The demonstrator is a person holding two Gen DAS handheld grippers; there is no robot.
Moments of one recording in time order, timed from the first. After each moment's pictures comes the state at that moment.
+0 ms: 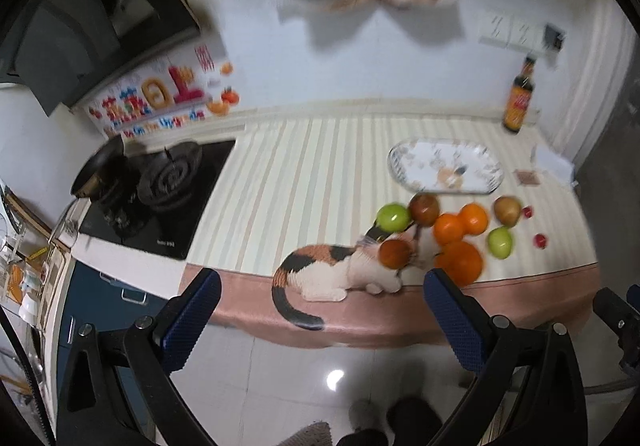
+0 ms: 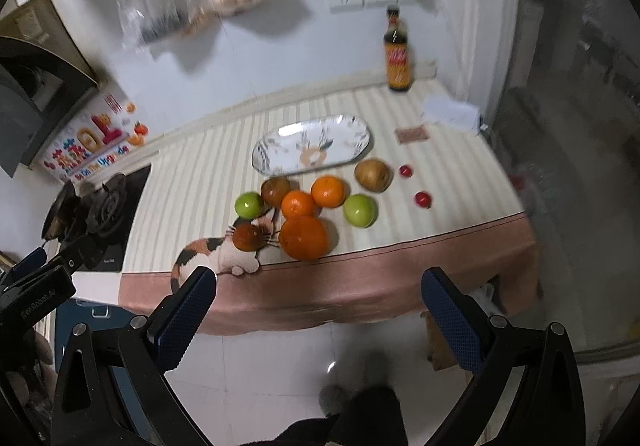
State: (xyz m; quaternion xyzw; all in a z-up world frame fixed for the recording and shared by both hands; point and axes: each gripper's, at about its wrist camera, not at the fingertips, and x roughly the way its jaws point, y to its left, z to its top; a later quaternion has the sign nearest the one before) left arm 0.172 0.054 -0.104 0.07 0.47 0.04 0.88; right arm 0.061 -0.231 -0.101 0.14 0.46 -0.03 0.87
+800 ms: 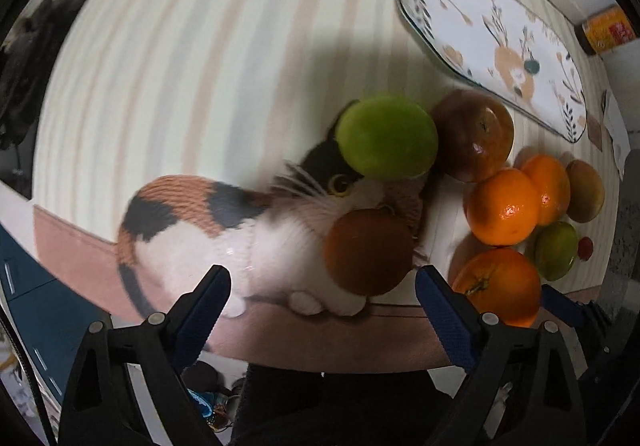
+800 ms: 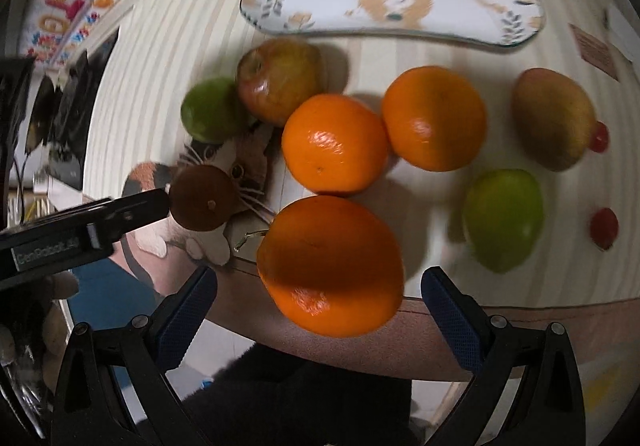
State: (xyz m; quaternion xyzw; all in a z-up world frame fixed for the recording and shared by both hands) left arm 0.357 0.026 -0.339 -0.04 0.74 -0.01 0.67; right arm 0.303 -0.179 -0.357 0.10 0.70 0.13 0.70
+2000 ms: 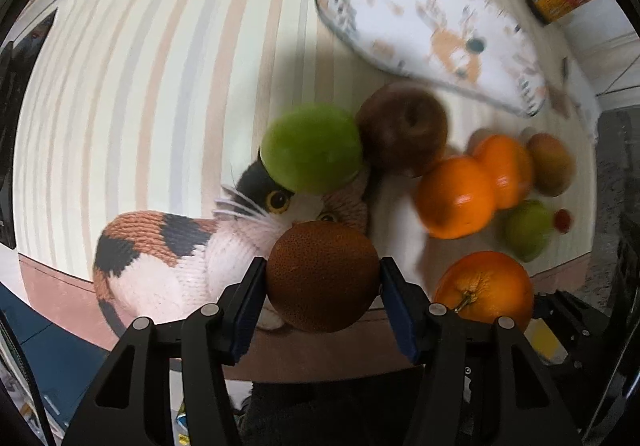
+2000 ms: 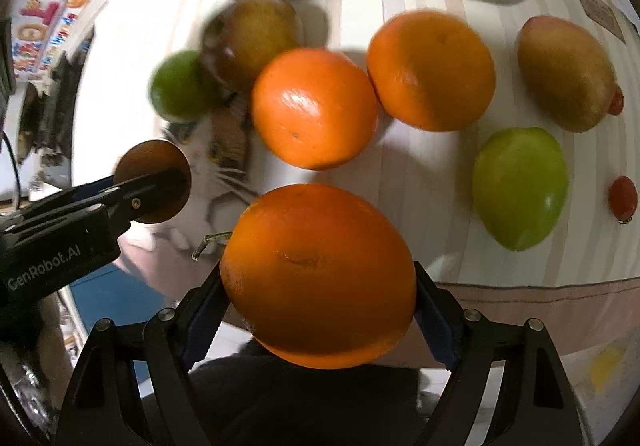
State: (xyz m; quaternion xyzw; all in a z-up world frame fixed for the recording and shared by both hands) left arm 0.339 -0.026 -0.312 -0.03 0.72 -0.08 0.69; right arm 0.293 -0.166 -0.380 0.13 0.72 0.11 0.67
